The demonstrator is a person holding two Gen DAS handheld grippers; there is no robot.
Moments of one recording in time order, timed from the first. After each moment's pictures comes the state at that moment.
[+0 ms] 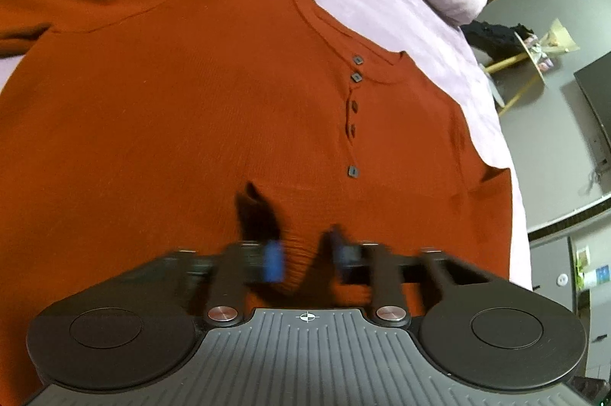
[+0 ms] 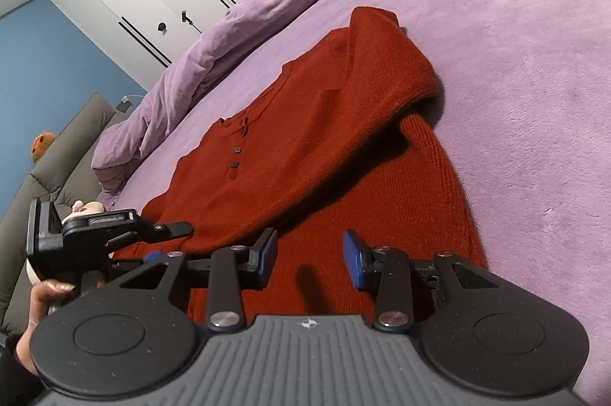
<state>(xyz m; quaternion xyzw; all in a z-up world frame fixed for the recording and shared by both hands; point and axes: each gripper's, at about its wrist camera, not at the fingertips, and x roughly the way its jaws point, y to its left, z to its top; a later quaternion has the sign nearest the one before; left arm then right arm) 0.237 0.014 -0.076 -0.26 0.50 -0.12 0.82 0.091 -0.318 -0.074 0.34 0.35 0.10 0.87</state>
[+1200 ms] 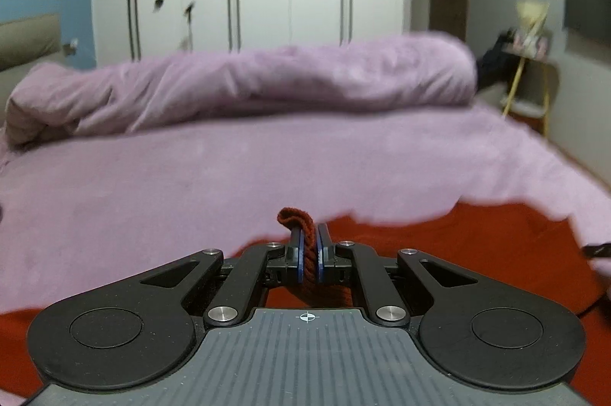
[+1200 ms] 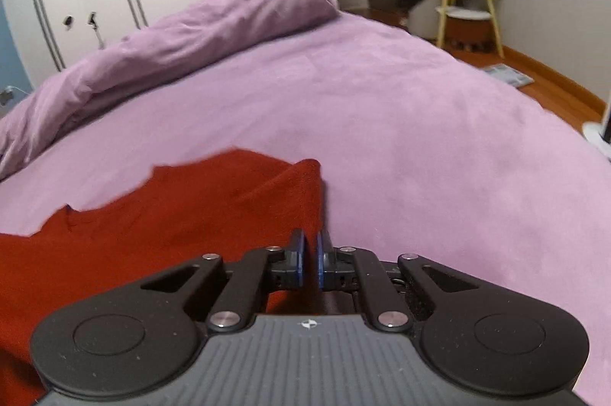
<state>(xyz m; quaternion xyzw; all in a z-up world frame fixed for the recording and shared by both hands) 0.275 0.040 0.002 0.03 0.27 -0.05 0.96 0.266 -0.331 -0.060 0.17 0.33 -0.11 0.92</state>
